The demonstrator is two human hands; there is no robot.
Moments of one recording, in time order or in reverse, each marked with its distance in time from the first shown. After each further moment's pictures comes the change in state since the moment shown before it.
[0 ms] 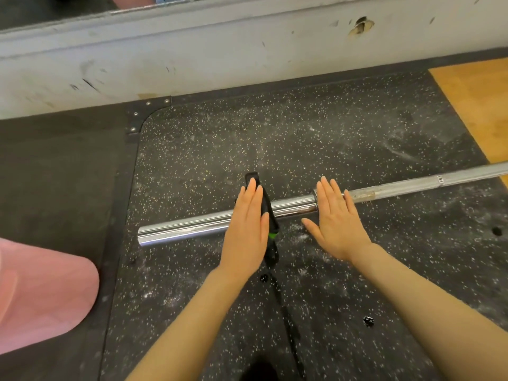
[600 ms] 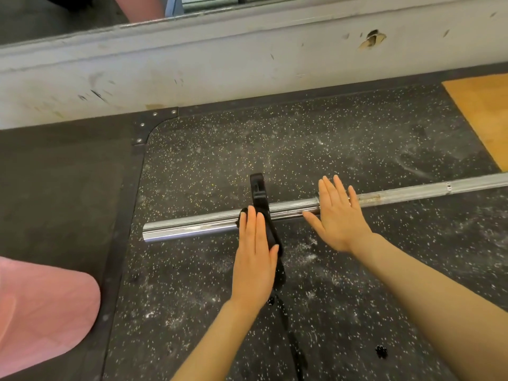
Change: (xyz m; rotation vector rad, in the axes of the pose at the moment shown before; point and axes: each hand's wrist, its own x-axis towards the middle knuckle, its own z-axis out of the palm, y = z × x) left_hand -0.007 -0.016 0.033 0.070 0.055 -0.084; right_hand 0.060 0.001 -0.019 -0.004 -0.084 0.024
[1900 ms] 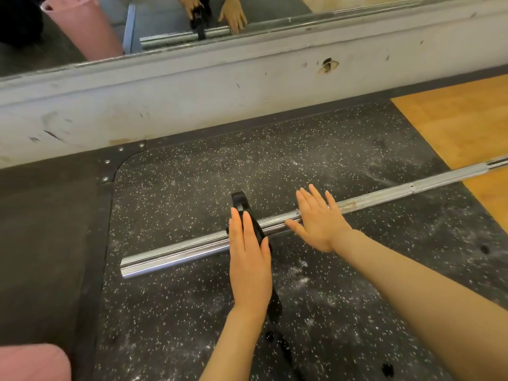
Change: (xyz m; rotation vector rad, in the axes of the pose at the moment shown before) left_hand 0.058 0.009 0.003 -0.232 0.147 -0.019; right_hand 0.034 0.002 -0.019 -0.032 -0.043 0.020
